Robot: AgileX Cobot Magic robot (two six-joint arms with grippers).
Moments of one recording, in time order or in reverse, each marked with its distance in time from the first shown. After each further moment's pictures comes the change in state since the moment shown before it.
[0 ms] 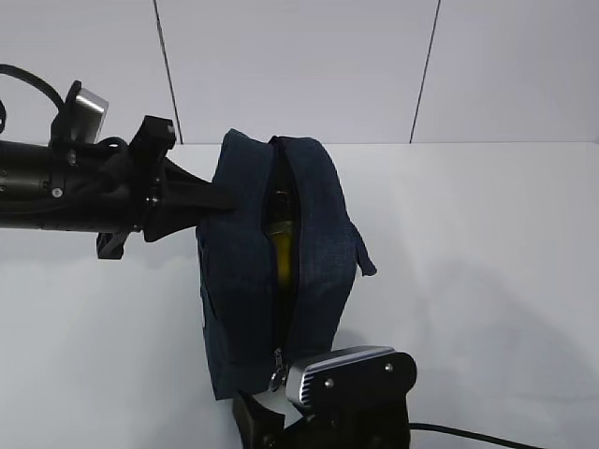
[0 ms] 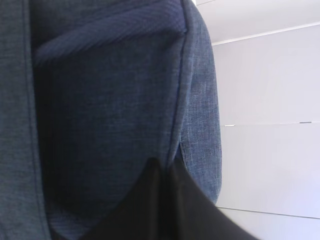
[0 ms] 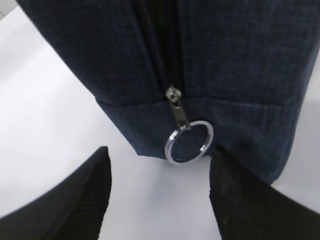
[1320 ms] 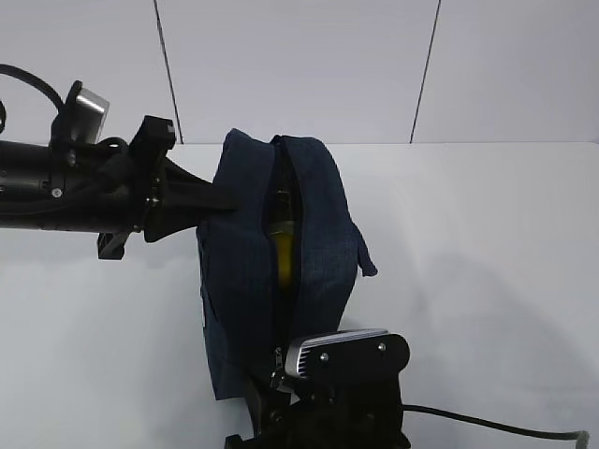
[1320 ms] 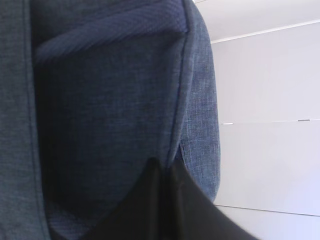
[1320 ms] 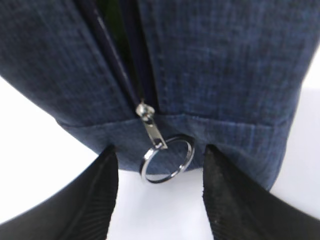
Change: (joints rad) left arm 0.000 0.000 0.000 0.004 0.008 0.000; right arm -0.071 0.027 -0.042 -0.024 0.063 -0.009
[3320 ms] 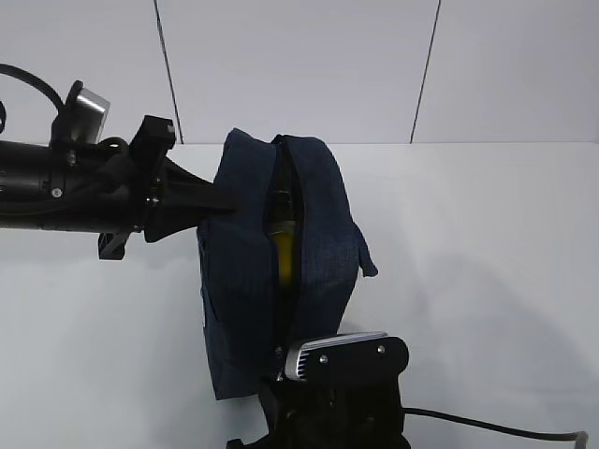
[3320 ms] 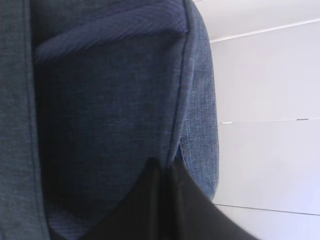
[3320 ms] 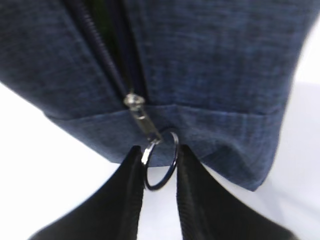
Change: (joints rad) left arm 0.000 0.000 0.000 0.000 0.006 0.000; right arm 0.000 0.002 0.000 0.007 0.013 -0.001
